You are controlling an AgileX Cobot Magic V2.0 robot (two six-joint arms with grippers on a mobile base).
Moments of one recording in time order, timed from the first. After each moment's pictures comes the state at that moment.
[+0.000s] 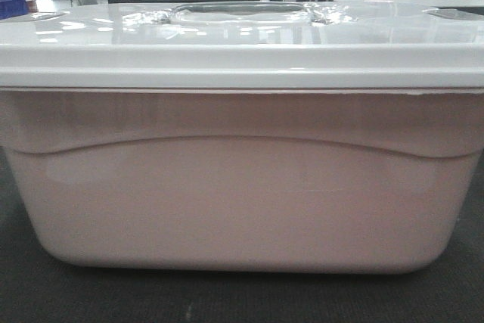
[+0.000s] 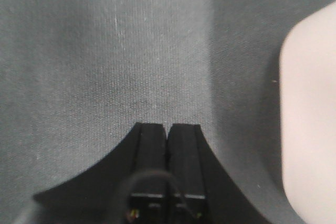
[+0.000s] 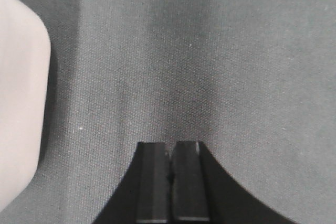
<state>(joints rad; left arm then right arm) -0.14 1.34 -1.10 -0.11 0.98 0.04 0.04 1.24 -1.15 0.05 1.15 -0.01</state>
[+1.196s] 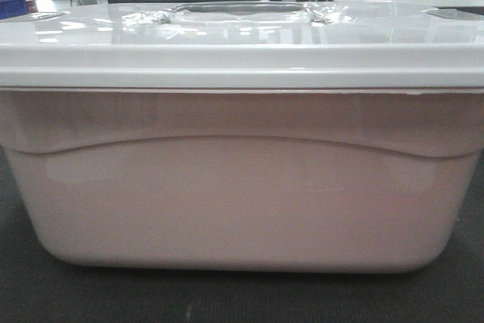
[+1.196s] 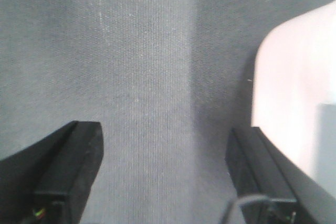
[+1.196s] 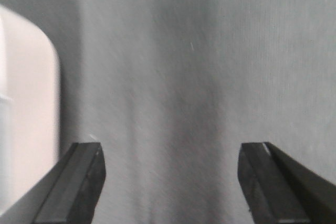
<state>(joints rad) -0.10 1.38 -1.31 -0.18 1.18 0.02 0.03 1.26 -1.21 0.07 1.17 0.07</state>
